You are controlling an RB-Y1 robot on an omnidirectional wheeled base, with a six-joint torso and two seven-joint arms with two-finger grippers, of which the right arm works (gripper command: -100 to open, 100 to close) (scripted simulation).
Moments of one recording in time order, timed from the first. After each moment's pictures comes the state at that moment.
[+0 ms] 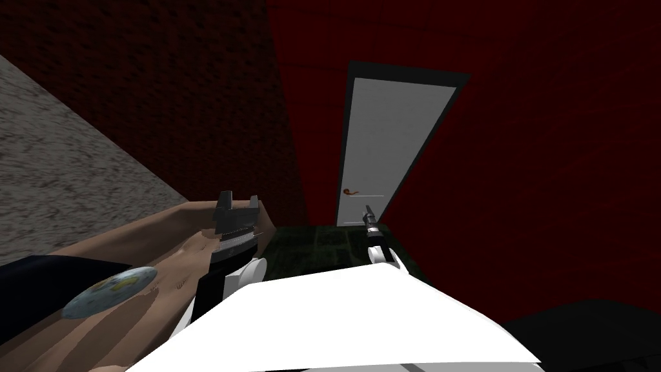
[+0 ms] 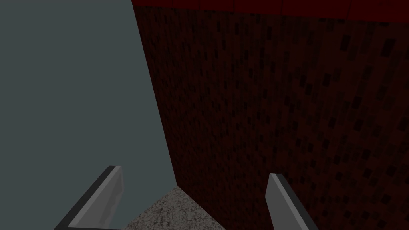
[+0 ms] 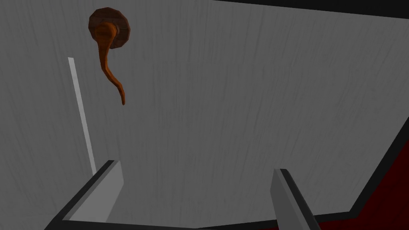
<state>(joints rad) 0.28 -0.15 -0.07 -1.57 -0.10 -0.49 -0.02</state>
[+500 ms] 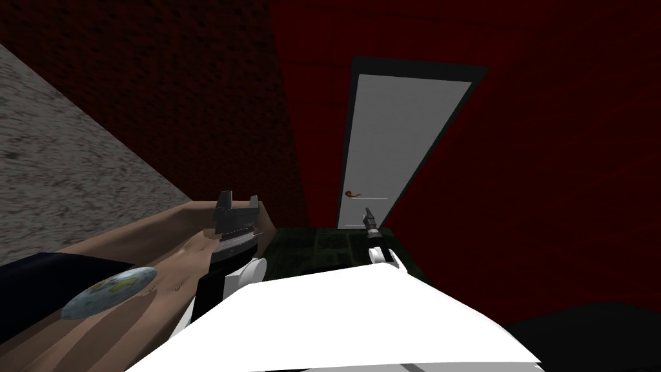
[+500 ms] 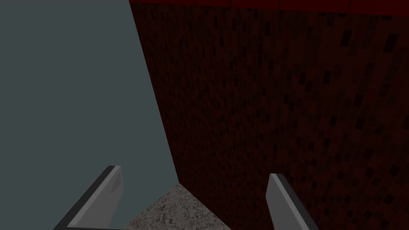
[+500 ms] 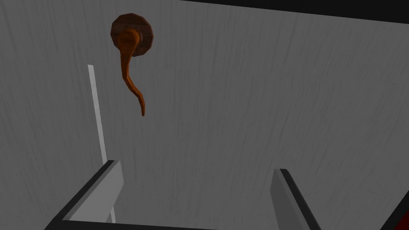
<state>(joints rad) 0.24 -0.18 -0.08 -1.44 -0.10 -0.52 -0.04</state>
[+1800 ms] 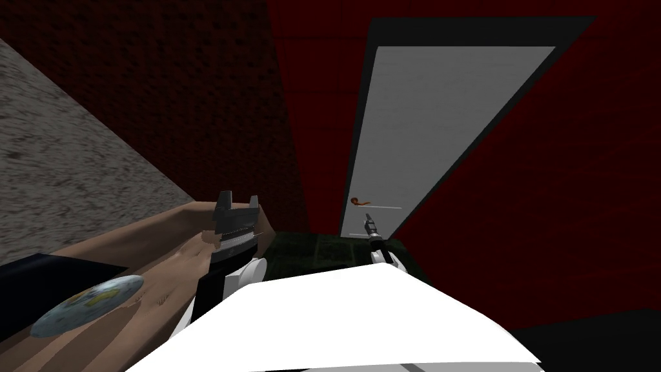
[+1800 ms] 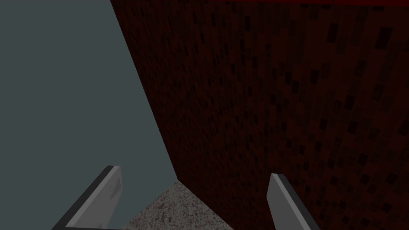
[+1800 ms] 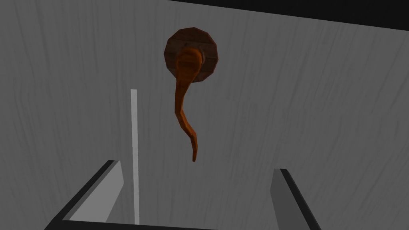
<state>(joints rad) 0.14 -0.23 -0.09 -1.12 -0.09 -0.59 -0.07</state>
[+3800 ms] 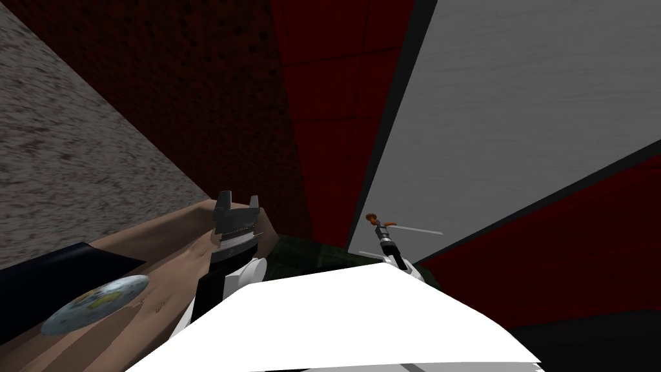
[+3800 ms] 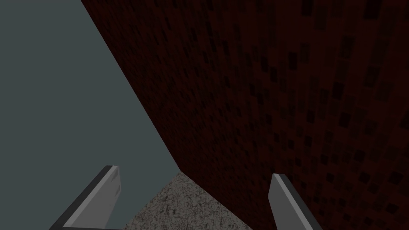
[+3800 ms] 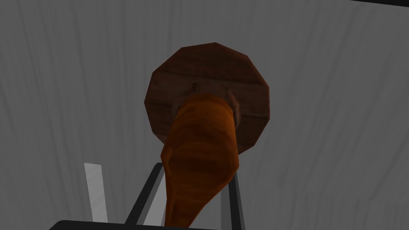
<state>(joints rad) 0.13 -0.33 -0.16 -0.95 -0.13 -0.67 -0.15</state>
